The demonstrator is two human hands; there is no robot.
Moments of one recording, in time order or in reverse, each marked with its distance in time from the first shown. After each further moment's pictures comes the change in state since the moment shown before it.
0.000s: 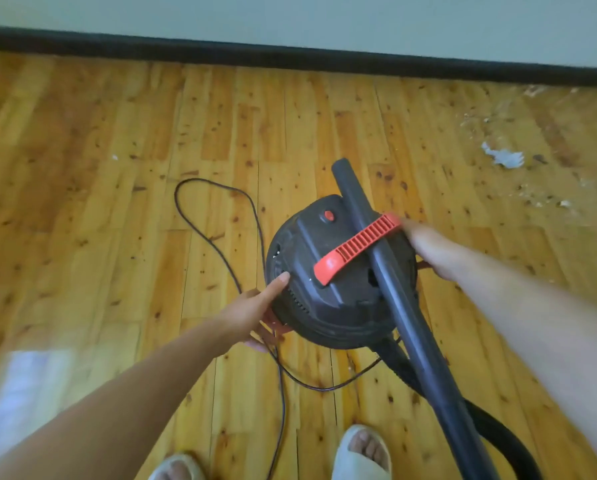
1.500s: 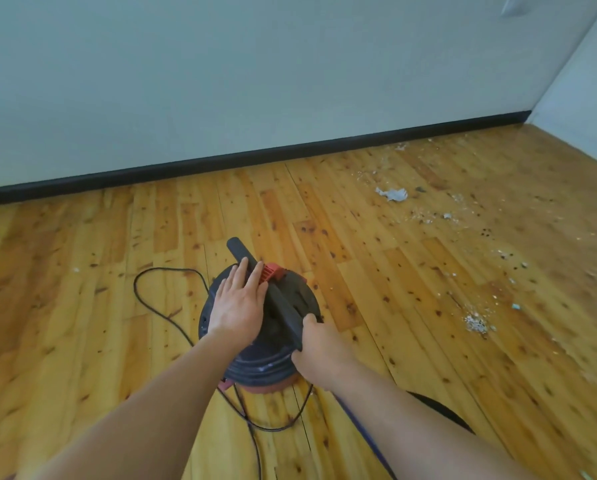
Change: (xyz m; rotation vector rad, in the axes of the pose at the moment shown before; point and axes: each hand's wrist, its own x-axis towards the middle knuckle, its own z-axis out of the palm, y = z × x) left_hand -0.038 0.081 0.085 0.914 0.628 0.595; right_hand -0.180 0.081 0.062 -0.528 0.183 -0.293
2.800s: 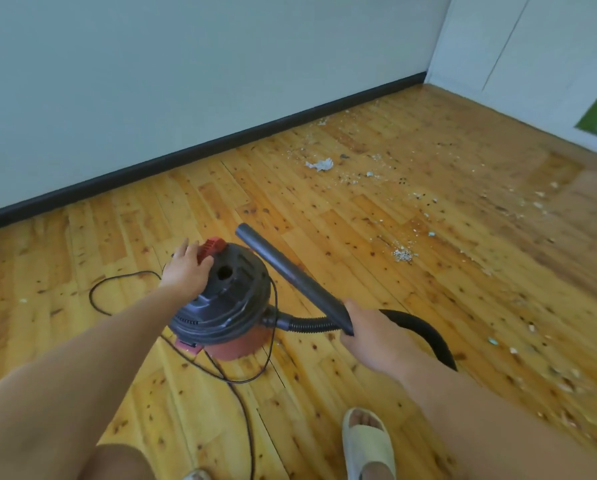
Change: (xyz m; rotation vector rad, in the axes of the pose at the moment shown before) left_hand -0.031 0.026 -0.033 -0.095 -0.121 -0.066; right_hand -0.174 0.129 -0.013 0.039 0.132 0.170
